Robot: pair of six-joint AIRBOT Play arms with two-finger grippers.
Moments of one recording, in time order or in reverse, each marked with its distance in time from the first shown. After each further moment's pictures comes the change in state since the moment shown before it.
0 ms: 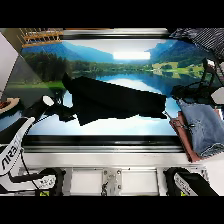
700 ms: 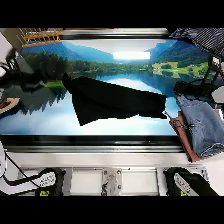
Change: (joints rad) left arm 0.277 0.100 0.433 0.105 -0.250 -0.004; right arm -0.020 -0.014 0.005 -0.018 -0.076 0.032
